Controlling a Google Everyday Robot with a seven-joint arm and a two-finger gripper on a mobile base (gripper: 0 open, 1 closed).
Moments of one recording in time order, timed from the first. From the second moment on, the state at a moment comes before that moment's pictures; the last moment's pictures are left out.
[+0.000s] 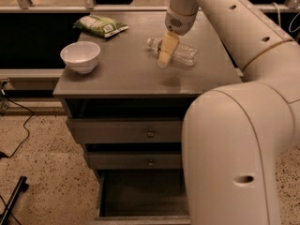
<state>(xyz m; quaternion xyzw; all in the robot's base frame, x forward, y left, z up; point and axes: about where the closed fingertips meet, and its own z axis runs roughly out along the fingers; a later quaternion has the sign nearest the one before) 0.732 -0.080 0.882 -0.54 0.83 -0.01 0.13</state>
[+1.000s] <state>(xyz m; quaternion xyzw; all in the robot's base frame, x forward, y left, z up) 0.744 -0.074 0.847 -0.54 0.83 0.06 0.14</state>
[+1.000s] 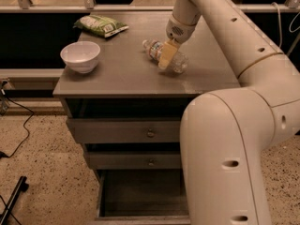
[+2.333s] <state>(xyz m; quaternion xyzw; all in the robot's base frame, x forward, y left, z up) 0.670 -0.052 0.911 -0.69 0.68 0.12 0.24</state>
